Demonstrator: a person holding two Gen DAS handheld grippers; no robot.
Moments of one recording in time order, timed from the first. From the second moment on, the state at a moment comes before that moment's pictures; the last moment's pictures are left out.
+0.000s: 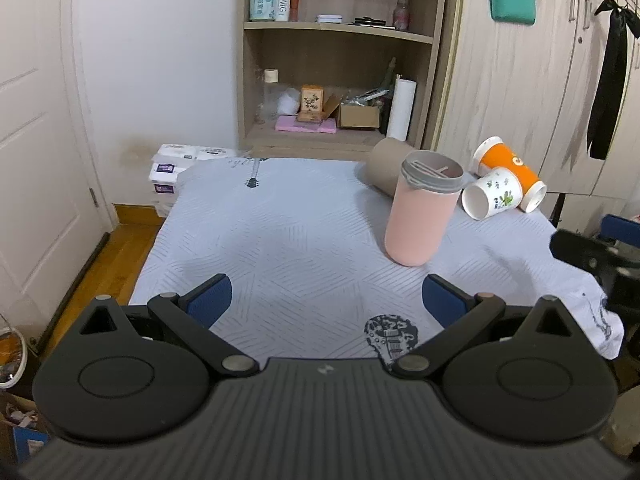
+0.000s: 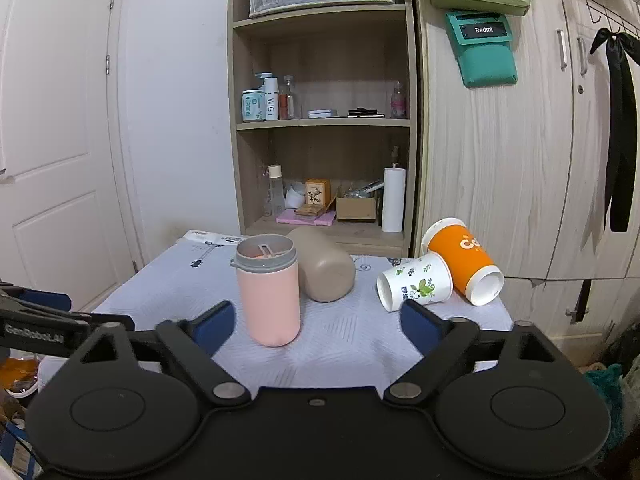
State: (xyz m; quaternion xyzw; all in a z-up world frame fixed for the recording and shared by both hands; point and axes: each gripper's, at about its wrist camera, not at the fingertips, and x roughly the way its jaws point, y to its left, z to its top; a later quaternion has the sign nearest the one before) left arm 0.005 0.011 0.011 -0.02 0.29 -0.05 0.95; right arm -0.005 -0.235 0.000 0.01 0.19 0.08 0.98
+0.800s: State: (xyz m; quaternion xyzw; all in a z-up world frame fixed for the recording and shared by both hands) left arm -0.006 0.014 0.014 -0.02 0.29 -0.04 0.96; right arm -0.005 -0.227 -0.003 0.00 0.24 0.01 0.97
